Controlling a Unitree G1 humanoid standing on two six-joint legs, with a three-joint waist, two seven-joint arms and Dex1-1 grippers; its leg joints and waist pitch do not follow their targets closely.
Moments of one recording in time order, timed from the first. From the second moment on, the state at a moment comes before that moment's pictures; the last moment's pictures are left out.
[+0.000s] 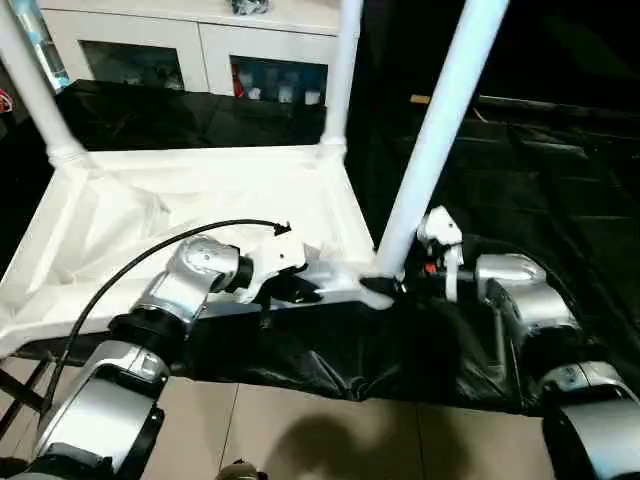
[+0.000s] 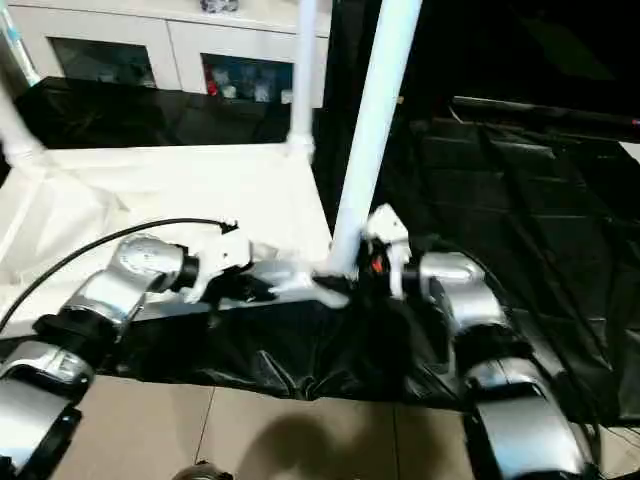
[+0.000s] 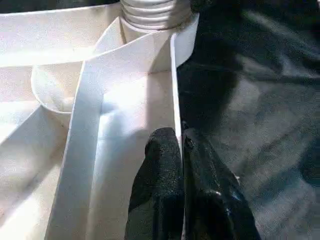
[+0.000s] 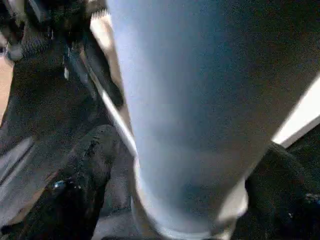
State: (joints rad) left arm -0.73 0.35 -0.31 0.79 0.11 -0.07 -1.25; right arm -0.65 -0.34 0.11 0.83 0.07 0.01 1.20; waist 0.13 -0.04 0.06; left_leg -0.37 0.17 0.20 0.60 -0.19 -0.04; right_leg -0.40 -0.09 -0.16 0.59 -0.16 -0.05
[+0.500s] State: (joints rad) left arm -0.73 0.35 -0.32 0.80 0.11 -0.10 -1.29; right arm -0.59 -0.36 0.13 0.74 0.07 0.05 1.20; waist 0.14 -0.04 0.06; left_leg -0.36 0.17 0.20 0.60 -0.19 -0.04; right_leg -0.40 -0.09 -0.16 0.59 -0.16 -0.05
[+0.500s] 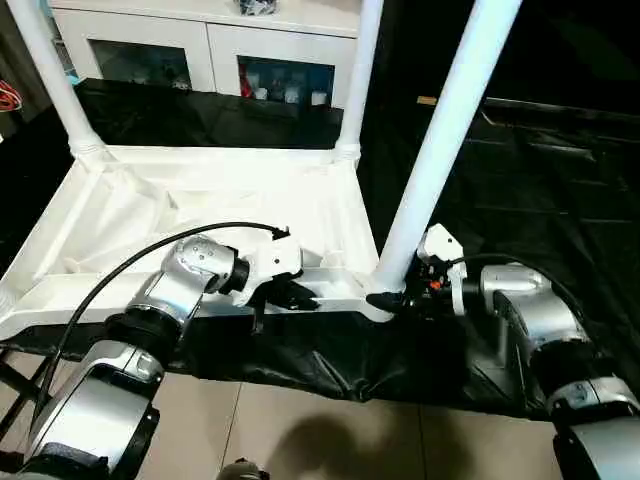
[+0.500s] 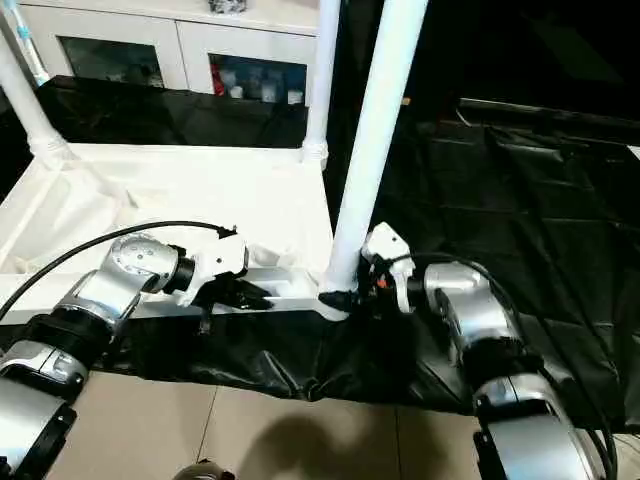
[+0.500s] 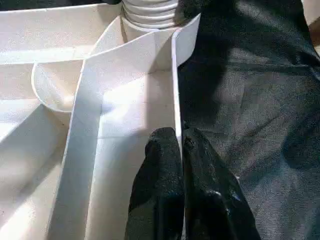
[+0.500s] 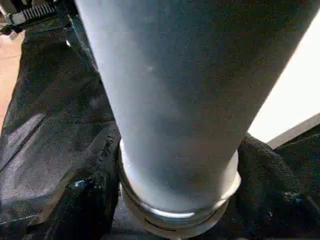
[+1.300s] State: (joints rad) left arm -0.80 0.11 -0.27 0.94 0.19 0.09 -0.78; right arm -0.71 -0.08 -0.11 1.01 0.07 0.03 0.36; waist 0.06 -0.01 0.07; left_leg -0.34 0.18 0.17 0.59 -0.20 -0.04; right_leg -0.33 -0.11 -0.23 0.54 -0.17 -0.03
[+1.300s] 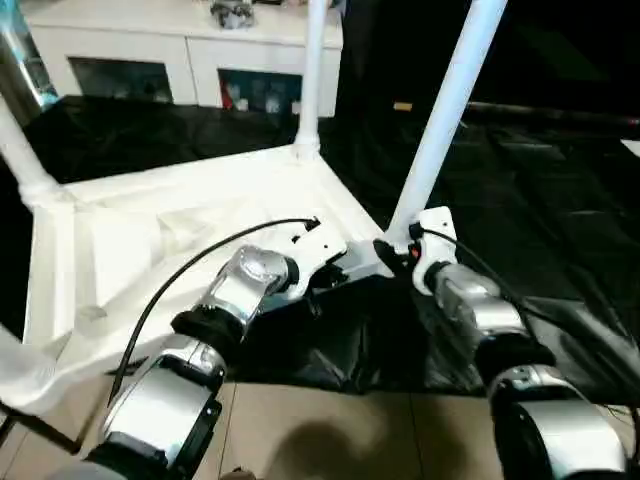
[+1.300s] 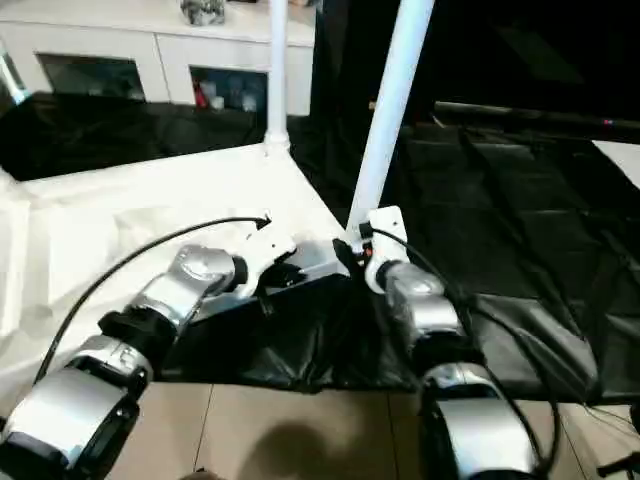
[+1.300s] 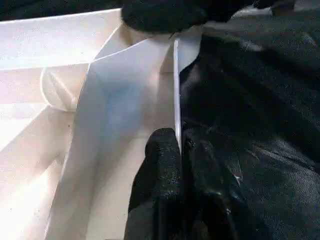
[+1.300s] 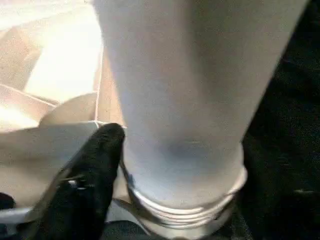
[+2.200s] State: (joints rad) left arm -0.74 0.33 -0.30 0.84 0.12 -0.12 -1.25; right arm -0.57 -0.33 0.10 0.77 0.06 -0.04 1.14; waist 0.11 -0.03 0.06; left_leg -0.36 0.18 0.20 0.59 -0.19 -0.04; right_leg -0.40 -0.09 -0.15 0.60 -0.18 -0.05
